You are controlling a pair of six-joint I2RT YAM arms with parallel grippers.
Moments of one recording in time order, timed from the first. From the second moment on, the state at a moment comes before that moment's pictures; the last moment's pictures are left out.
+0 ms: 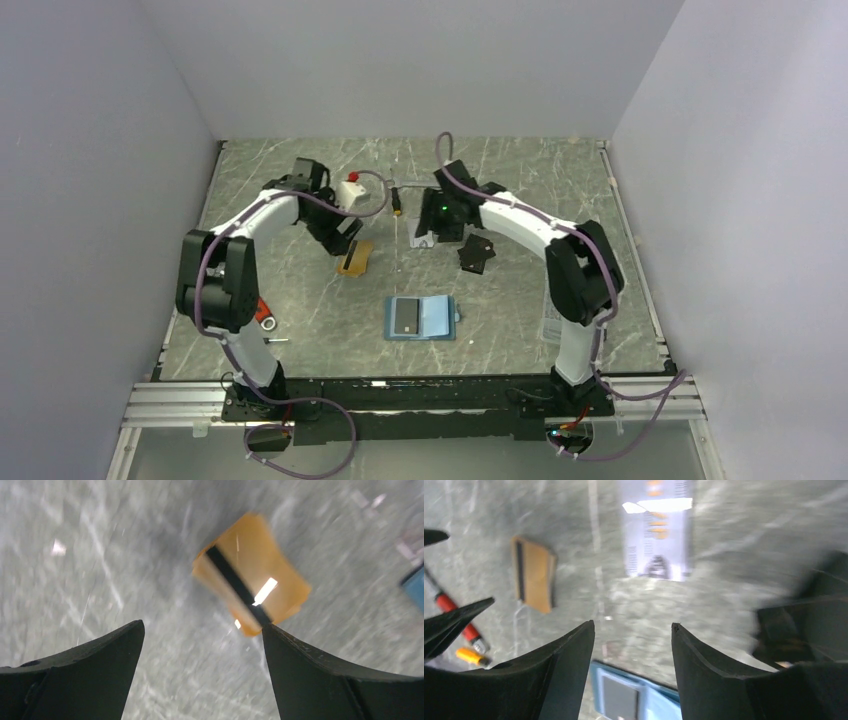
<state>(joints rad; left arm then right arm) -0.24 1.78 1.29 -0.65 0.34 0.60 0.54 1.85 1.39 -0.52 -0.07 0.69</state>
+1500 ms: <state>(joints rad) -0.19 1.78 1.13 -0.43 0.25 0.68 0.66 2.27 1.58 -0.07 -0.56 0.96</state>
